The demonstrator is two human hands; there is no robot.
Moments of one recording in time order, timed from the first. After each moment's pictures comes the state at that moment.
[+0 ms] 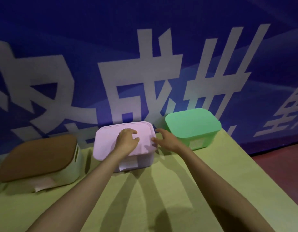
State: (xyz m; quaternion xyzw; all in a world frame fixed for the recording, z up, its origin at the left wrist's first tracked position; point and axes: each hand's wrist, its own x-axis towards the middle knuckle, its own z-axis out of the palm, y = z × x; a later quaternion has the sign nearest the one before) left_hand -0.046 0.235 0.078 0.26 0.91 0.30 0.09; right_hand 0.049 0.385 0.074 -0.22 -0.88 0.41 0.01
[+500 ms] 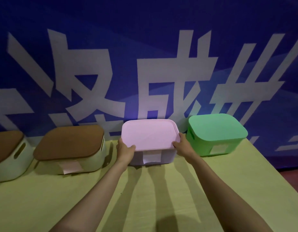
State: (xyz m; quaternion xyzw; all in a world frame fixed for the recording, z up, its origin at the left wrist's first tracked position) left_hand -0.055 0.140 0.034 -0.02 0.84 0.53 0.12; right_hand 0.030 0.339 0.037 -0.32 -0.81 0.49 0.07
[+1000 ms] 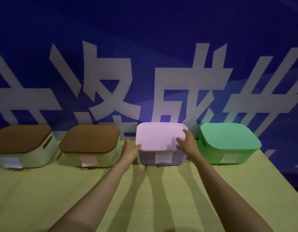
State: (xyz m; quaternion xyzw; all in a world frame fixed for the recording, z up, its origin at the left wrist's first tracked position) left_hand -0.050 0.107 0.055 -0.04 0.81 0.57 0.17; right_hand 0.017 0.317 0.065 -0.28 -0.83 0.46 0.11
